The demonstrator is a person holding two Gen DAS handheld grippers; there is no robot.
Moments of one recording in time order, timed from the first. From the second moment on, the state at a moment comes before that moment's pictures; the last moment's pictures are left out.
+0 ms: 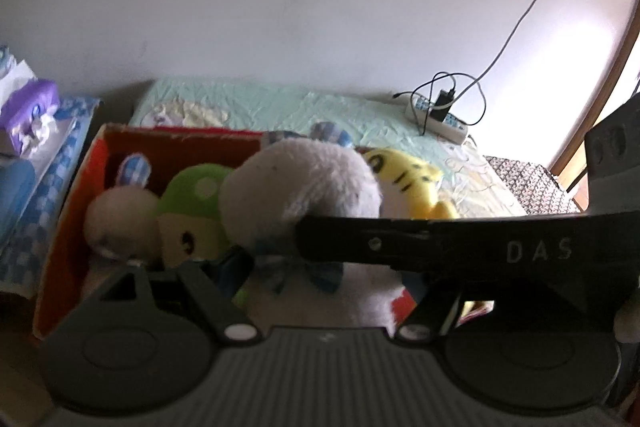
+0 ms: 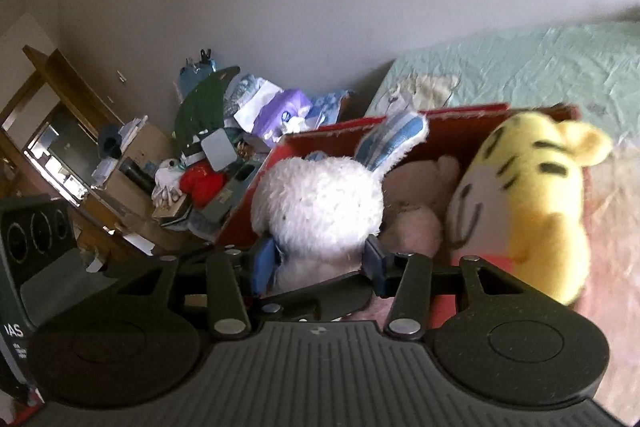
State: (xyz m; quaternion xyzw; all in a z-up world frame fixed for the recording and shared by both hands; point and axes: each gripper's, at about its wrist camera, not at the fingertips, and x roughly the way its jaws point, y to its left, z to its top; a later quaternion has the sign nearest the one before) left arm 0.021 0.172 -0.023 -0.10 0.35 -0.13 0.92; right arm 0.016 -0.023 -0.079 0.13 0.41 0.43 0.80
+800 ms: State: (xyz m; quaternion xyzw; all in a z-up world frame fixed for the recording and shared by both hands) left arm 0.017 0.180 -0.033 -0.07 0.37 -0.13 0.92; right arm 0.005 -0.050 -0.063 0.12 0.38 0.39 0.83
